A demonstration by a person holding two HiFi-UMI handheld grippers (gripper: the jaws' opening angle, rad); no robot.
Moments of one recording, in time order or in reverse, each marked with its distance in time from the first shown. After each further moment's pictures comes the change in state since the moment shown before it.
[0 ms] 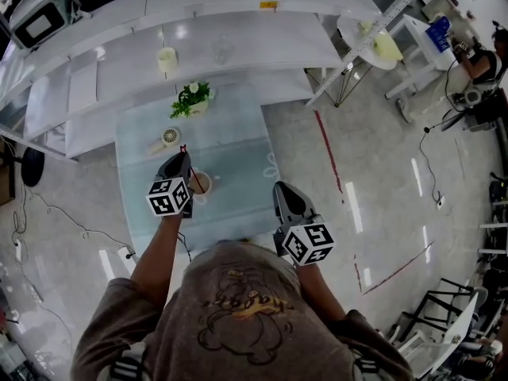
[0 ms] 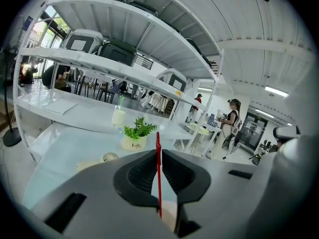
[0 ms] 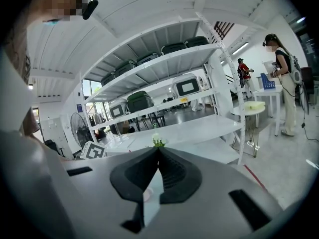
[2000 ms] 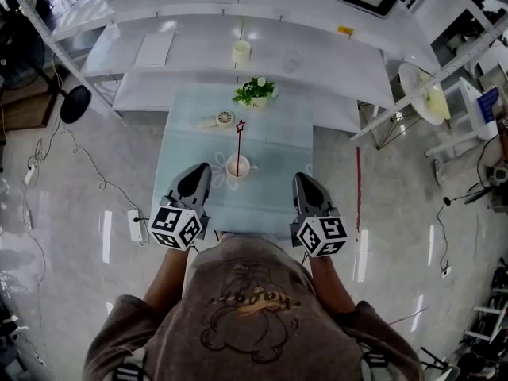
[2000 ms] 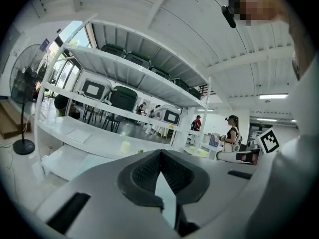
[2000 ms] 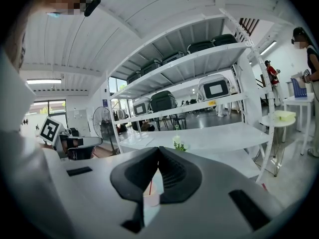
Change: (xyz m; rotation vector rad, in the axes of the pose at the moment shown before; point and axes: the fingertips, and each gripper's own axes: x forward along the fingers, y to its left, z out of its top) left arm -0.206 -0.060 0.056 0.044 -0.315 0.053; right arm 0.016 0.058 0.011 -0.150 0.000 0.249
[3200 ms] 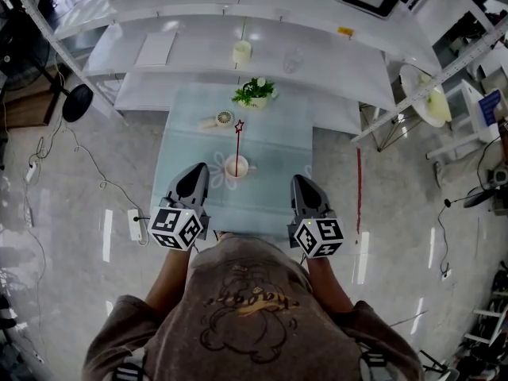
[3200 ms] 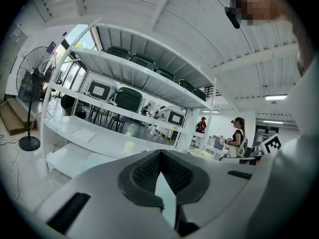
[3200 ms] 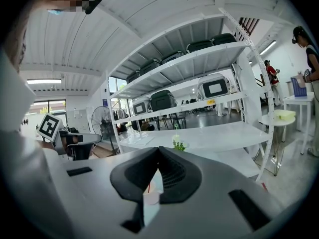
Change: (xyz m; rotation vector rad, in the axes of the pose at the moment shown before) left arm -0.002 0.001 0.001 -0.029 -0.020 0.062; right arm -0.001 -0.004 -0.009 0.000 0.005 0.000
